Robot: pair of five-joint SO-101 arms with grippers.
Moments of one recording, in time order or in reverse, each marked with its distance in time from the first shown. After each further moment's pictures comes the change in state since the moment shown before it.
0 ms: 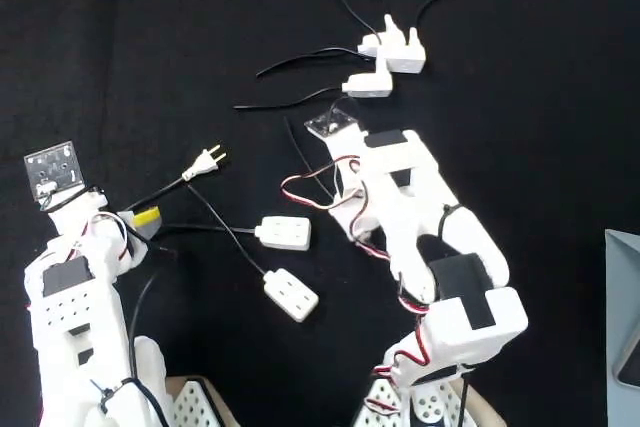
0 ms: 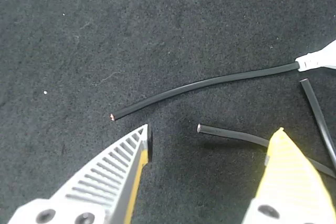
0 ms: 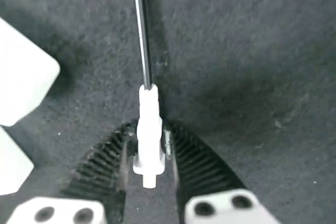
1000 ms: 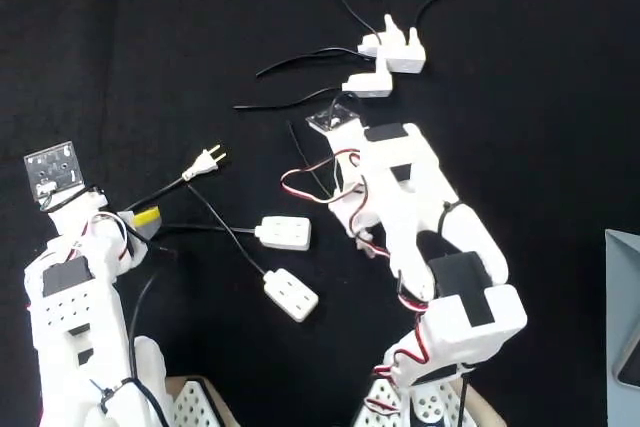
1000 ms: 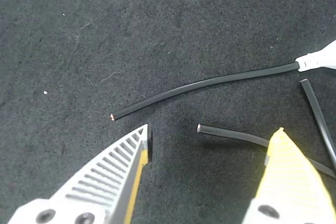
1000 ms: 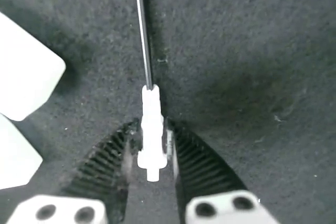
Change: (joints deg) left arm 0.0 0.0 0.0 0.0 0.0; right arm 0.0 0.7 -3.0 3.4 -1.5
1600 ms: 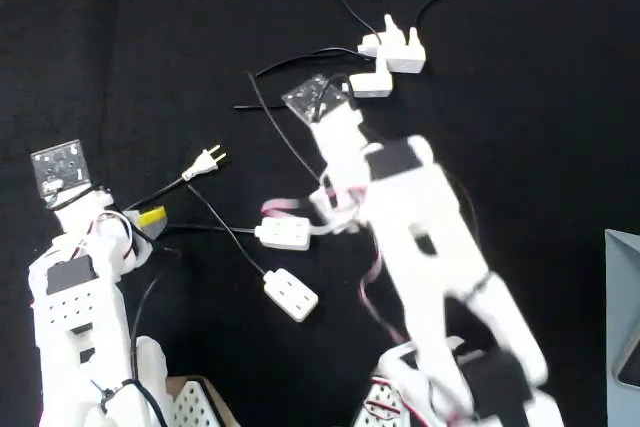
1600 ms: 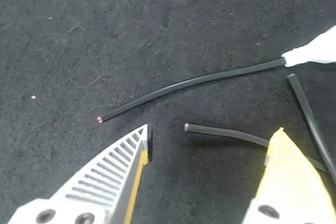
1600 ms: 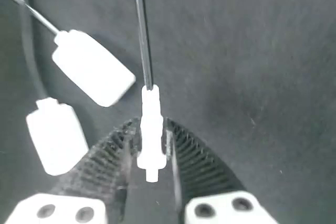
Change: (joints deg) left arm 2.8 0.0 0.0 0.0 0.4; right arm -10.1 -33.8 7.9 0.9 -5.1
